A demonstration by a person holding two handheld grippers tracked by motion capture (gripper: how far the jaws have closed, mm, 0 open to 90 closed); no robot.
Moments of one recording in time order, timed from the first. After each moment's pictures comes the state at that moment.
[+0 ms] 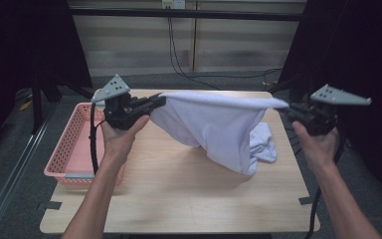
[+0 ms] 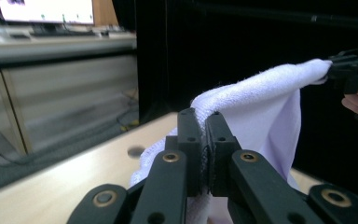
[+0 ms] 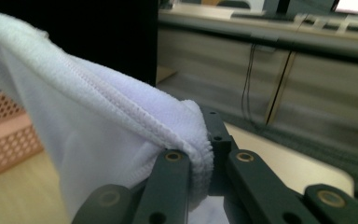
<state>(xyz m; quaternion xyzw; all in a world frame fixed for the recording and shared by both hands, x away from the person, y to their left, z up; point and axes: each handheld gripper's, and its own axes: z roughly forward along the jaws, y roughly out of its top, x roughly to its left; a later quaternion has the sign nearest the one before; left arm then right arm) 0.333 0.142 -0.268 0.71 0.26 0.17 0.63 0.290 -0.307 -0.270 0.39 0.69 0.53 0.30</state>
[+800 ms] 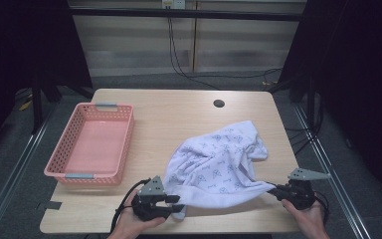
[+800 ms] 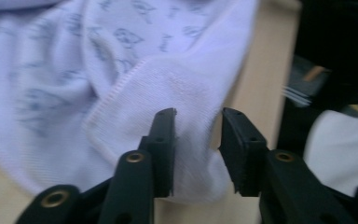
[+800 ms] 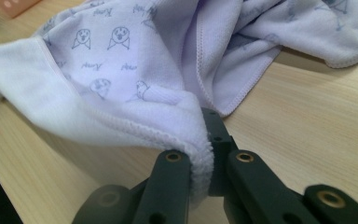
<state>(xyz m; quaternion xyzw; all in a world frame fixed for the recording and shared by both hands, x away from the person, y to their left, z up) 0.224 0.119 -0.470 0.85 0.20 -0.04 0.48 0.203 -0.323 -0.471 0.48 0.76 0.42 0.12</state>
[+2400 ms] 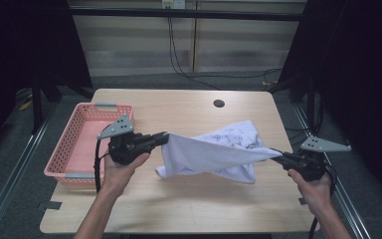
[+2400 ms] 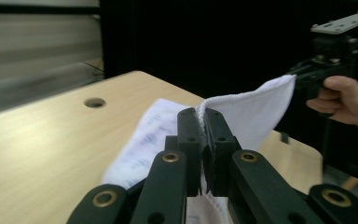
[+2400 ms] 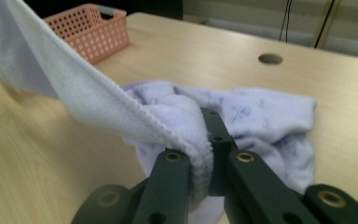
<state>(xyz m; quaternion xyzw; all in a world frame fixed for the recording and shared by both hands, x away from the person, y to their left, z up) 0.309 0.150 -0.345 0.75 0.25 0.08 0.61 0.241 -0.322 -0.378 0.42 0.73 0.50 0.19</state>
